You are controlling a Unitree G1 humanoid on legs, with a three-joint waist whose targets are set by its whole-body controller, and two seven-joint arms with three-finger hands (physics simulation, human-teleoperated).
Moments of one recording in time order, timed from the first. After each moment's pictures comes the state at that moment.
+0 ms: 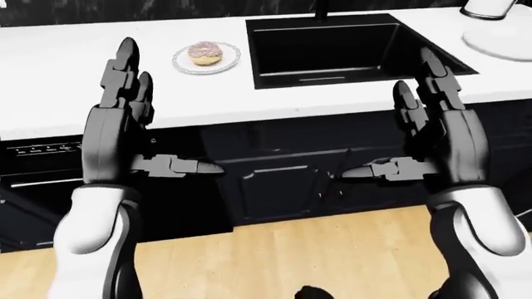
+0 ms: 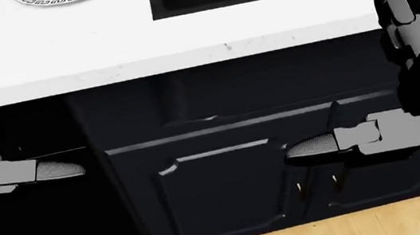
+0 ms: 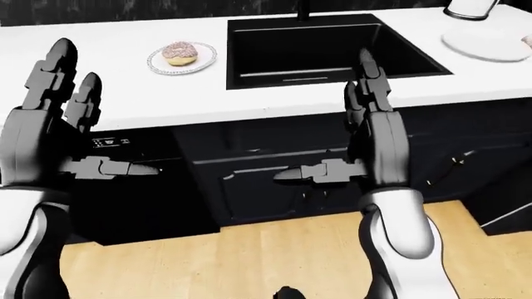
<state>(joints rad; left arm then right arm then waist) -0.36 0.22 0.22 -0.82 -0.01 0.79 -0.11 -0.37 -0.18 -0.19 -0.96 0.10 1.02 0.00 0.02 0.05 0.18</state>
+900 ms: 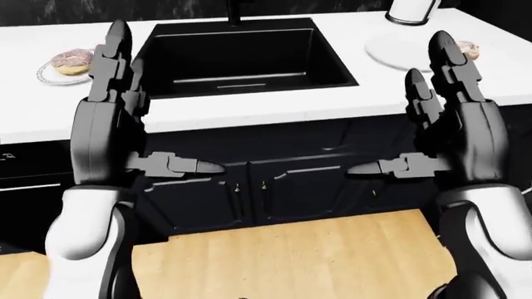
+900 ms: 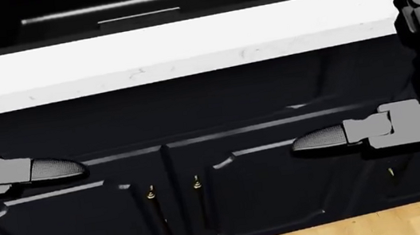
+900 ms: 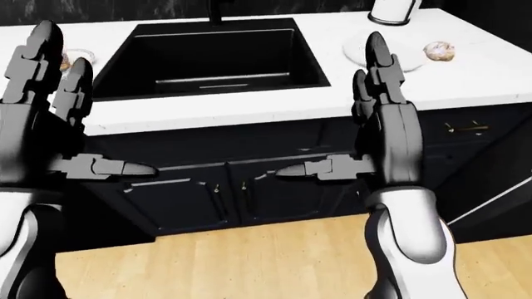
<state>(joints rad) -0.38 0.22 0.22 -0.85 -0.02 0.75 -0.11 -0.41 -0.20 -0.20 -1.00 0.07 1.05 0.01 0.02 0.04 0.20</state>
